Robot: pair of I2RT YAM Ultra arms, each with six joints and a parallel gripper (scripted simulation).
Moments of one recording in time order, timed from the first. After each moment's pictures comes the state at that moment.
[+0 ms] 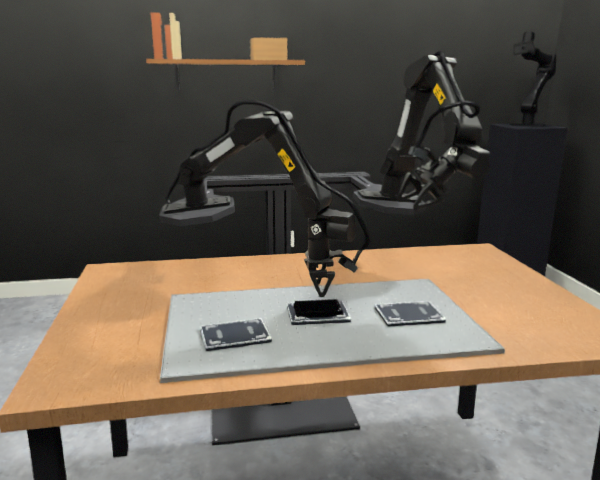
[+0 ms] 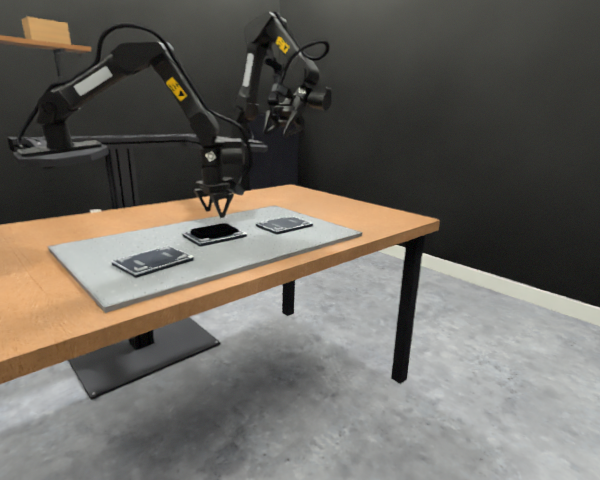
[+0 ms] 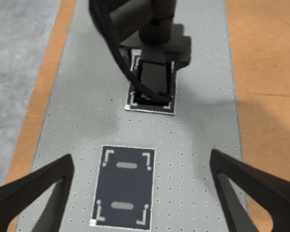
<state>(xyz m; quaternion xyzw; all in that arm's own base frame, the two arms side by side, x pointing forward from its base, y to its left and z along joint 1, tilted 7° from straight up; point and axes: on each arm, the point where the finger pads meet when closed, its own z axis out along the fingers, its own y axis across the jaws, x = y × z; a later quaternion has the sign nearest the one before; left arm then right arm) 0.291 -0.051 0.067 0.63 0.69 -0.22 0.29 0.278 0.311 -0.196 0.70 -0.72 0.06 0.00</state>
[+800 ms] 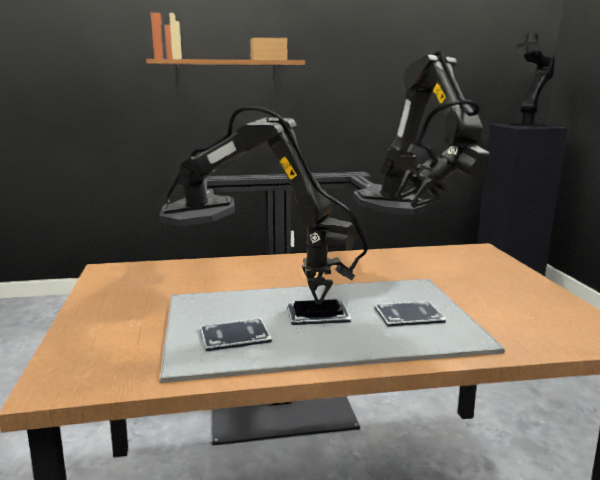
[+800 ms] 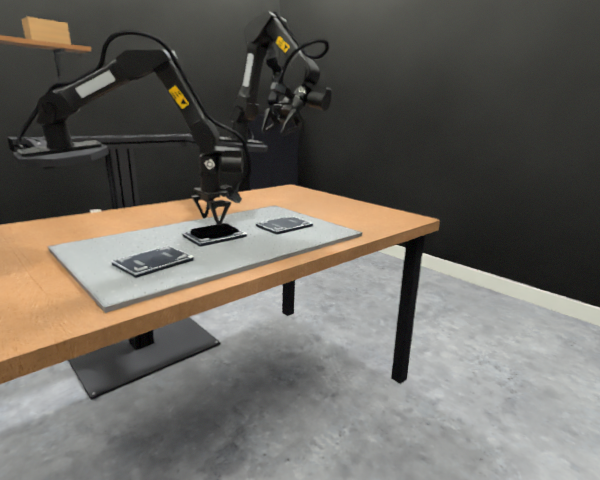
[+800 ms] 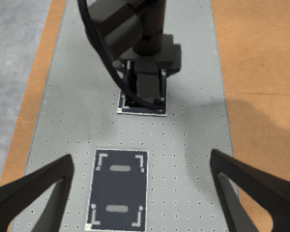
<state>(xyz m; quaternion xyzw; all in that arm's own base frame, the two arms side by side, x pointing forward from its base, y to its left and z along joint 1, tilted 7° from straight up) 0.283 -0.052 0.071 0.64 0.68 -0.23 0.28 0.270 0.302 -0.219 0.70 -0.71 0.06 0.02</state>
